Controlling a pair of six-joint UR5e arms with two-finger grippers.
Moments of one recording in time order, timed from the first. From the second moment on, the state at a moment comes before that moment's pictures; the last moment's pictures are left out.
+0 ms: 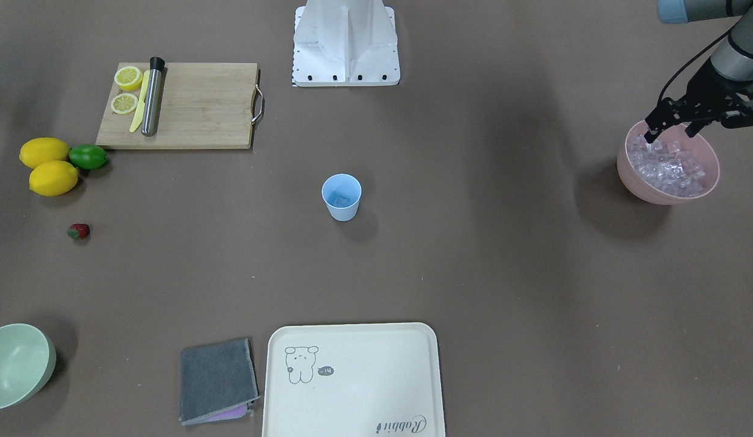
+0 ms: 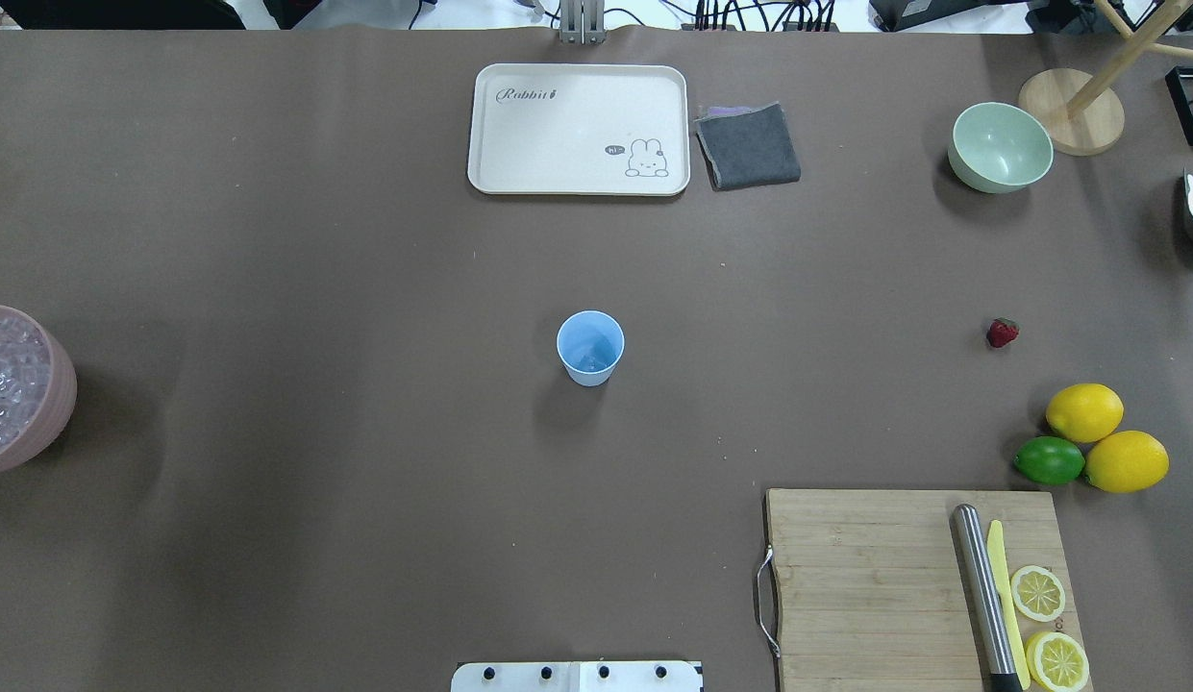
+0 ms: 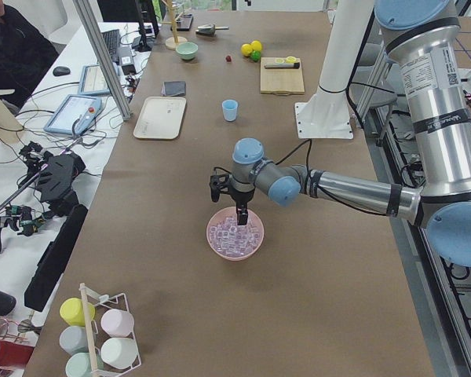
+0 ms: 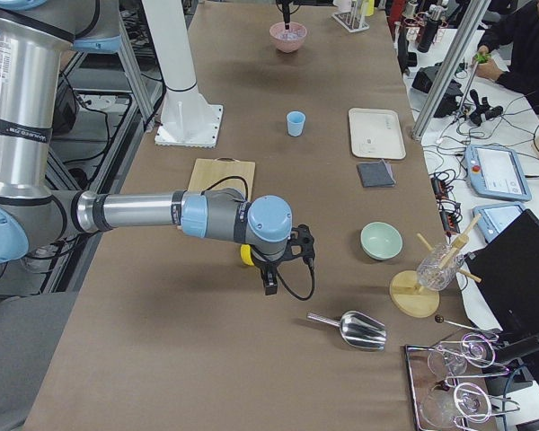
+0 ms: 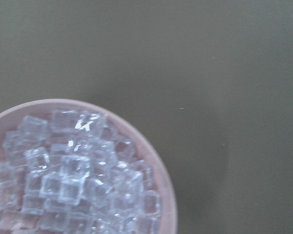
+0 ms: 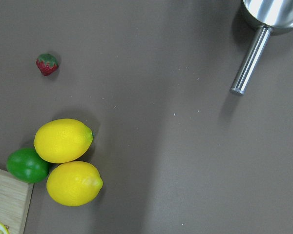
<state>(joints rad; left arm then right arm) -1.07 -1.26 -1.96 -2.04 -2.16 -0.87 1.59 -1.79 1.88 -1.75 2.47 -0.30</state>
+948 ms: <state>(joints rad) -1.05 -1.24 -1.82 -2.20 -2.15 -0.88 1.59 -1.80 1.88 -1.74 2.49 -0.31</state>
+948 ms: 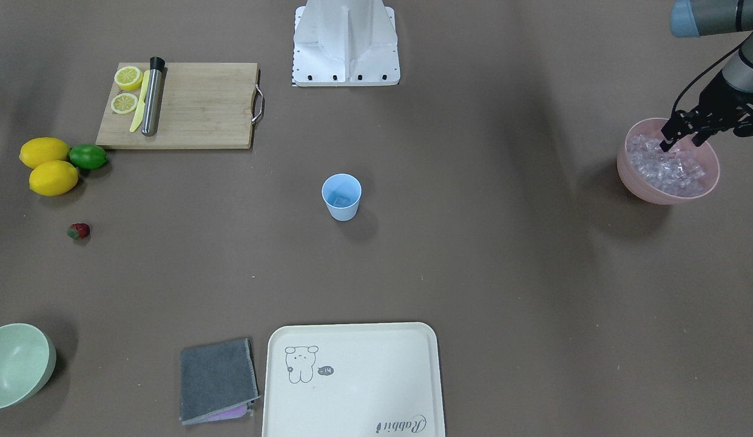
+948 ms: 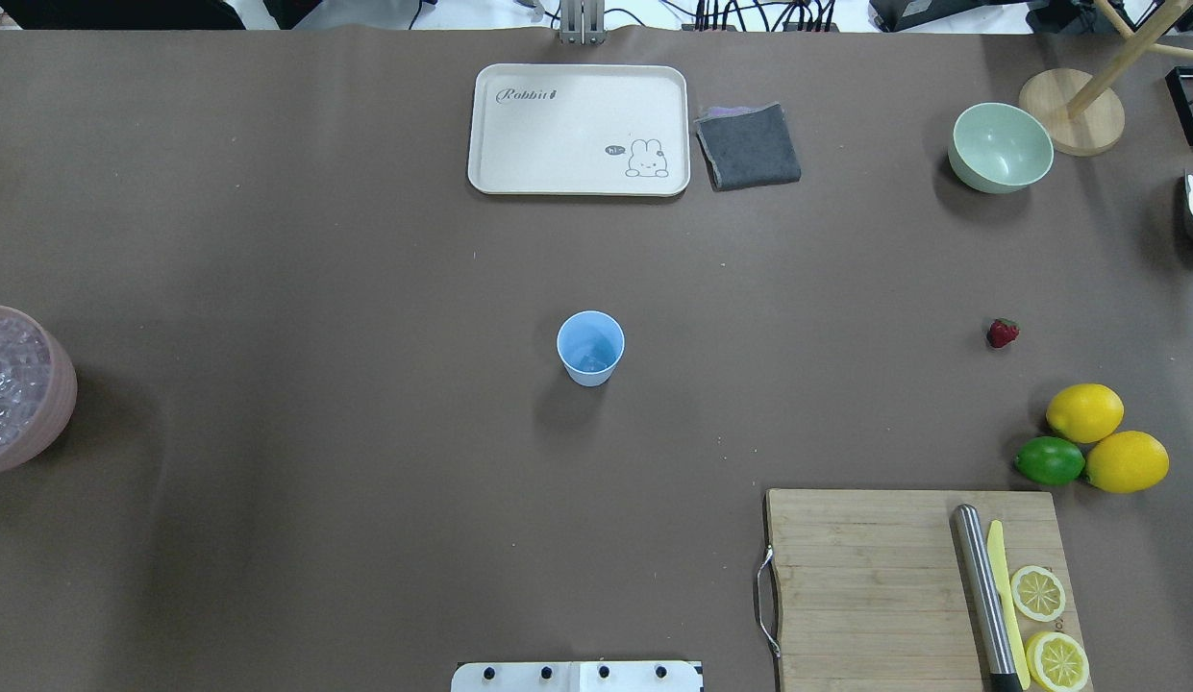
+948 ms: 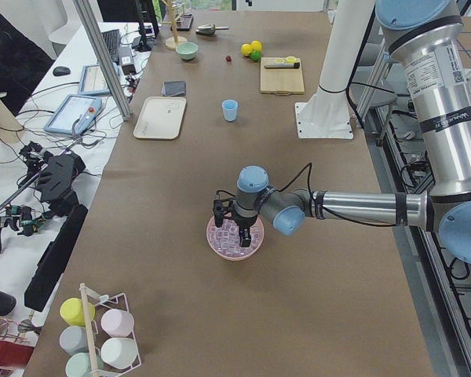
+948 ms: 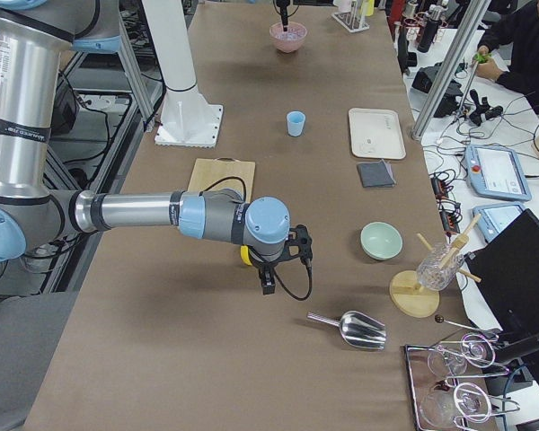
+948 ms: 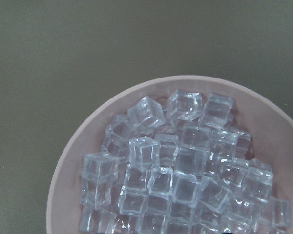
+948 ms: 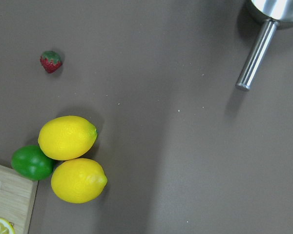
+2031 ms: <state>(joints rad) -0.96 -1.23 -1.79 -2.28 -2.14 -0.99 1.59 -1.82 1.89 -1.74 2.49 -0.31</state>
